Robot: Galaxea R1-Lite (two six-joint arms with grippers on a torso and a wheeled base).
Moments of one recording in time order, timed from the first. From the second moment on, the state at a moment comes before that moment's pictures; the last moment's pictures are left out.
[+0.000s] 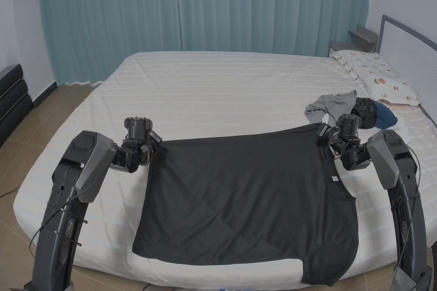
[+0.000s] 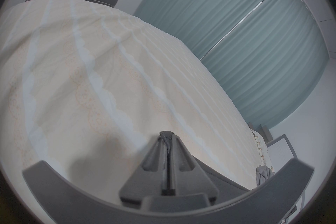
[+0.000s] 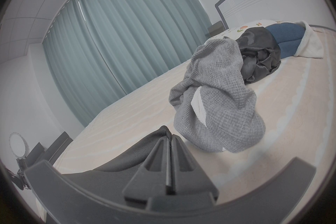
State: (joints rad) left arm -0.13 2.79 -1.92 -0.39 0.16 -0.91; right arm -0.02 2.82 -1.87 -0.75 0.05 0.49
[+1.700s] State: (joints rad) left arm -0.18 2.07 -0.61 -0.75 -0.06 -1.08; right arm -0.01 2.07 -0.47 -1.06 0.15 0.87
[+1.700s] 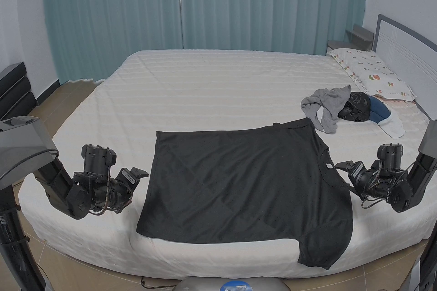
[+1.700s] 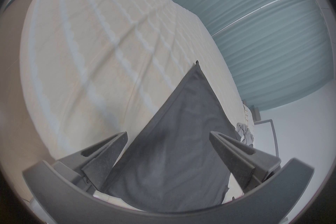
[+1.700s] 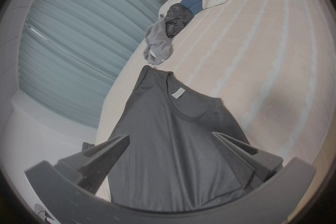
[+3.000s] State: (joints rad) left arm -0.19 2.00 -0.52 -0.75 -0.09 -1.04; right arm 0.03 2.04 -0.34 -1.10 0.20 0.89
